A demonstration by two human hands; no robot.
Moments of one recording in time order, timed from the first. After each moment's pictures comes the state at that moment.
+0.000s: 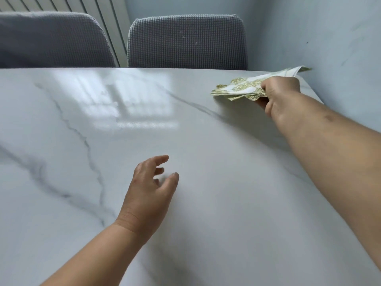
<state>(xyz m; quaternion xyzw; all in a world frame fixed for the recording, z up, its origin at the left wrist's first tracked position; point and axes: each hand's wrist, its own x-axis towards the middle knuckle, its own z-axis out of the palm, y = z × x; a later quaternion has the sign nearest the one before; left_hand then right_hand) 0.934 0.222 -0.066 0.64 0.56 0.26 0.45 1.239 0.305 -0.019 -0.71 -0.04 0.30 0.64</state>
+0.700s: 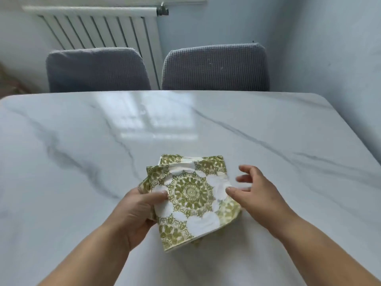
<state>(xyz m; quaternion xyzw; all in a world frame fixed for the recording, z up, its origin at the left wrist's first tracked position) 0.860 0.239 -0.034 0.31 0.56 0.26 0.72 1.092 0.165 -0.043 -0.78 -0.38 0.40 0.31</state>
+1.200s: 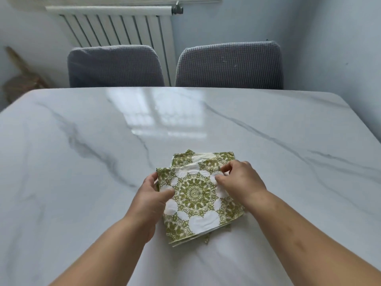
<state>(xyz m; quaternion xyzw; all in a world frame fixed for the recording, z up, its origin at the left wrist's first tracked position) 0.849 0.230 -0.048 0.37 0.62 0.29 0.63 1.053 0.213 -0.057 -0.82 -0.45 0.31 0.16</state>
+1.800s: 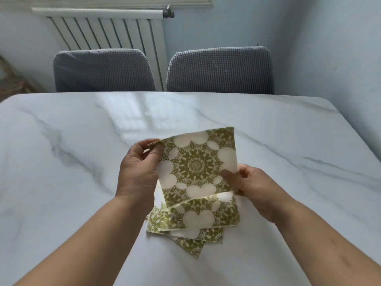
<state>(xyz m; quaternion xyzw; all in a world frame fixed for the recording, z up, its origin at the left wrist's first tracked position) 0.886 0.272 -0.008 0.40 0.53 0.49 0.57 1.095 0.194 -0.048 -0.61 -0.33 0.58 0.44</state>
